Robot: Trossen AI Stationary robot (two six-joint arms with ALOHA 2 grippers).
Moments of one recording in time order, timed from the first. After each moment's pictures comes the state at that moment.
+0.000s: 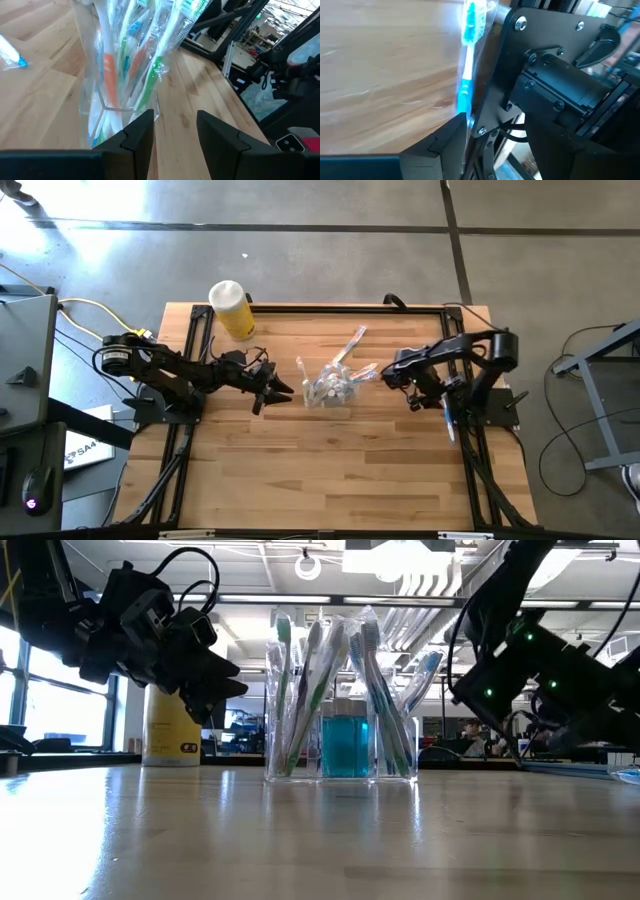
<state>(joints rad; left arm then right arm) 0.23 1.42 0.23 1.04 0.47 -0.39 -0.26 1.74 0.78 -1.43 -0.10 1.15</state>
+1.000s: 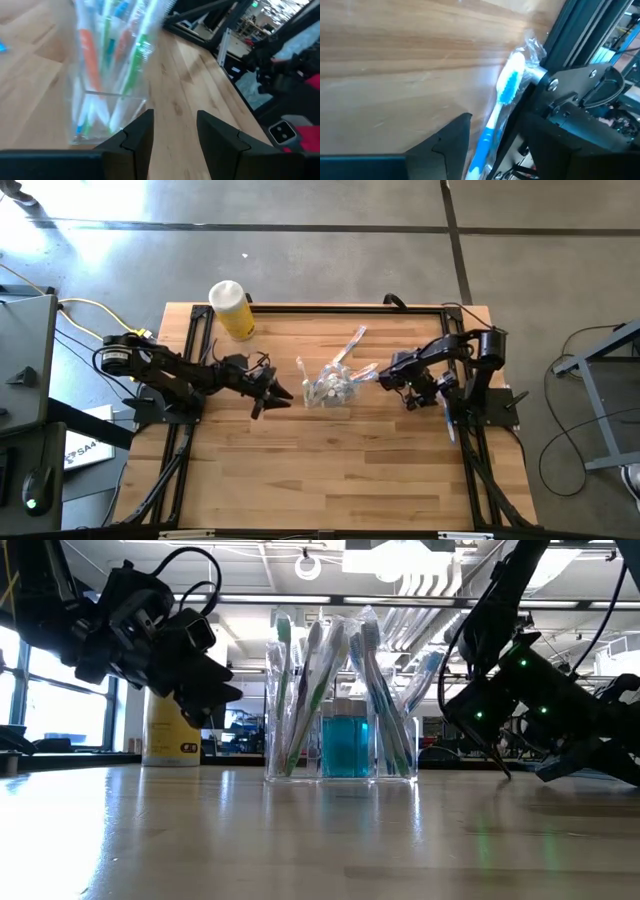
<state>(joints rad) 0.19 1.42 0.23 0.99 0.47 -0.38 -0.26 1.87 0.75 -1.21 -0.02 1.11</state>
